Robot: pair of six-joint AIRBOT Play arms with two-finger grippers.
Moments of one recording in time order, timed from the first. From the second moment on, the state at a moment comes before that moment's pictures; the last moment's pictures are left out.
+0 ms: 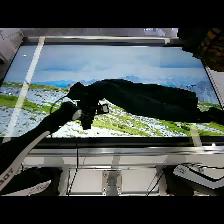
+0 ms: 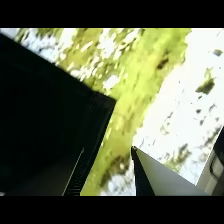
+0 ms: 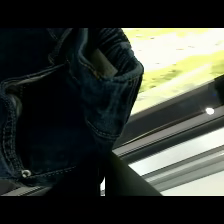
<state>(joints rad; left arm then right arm) -0.61 -1.27 0.88 1.67 -0.86 -0.81 -0.75 -1.24 1.13 -1.50 1.33 1.29</state>
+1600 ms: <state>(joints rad) -0.17 -0.92 0.88 2.09 -0.92 -1.15 -0.76 -1.24 1.19 -1.23 1.36 1.24</state>
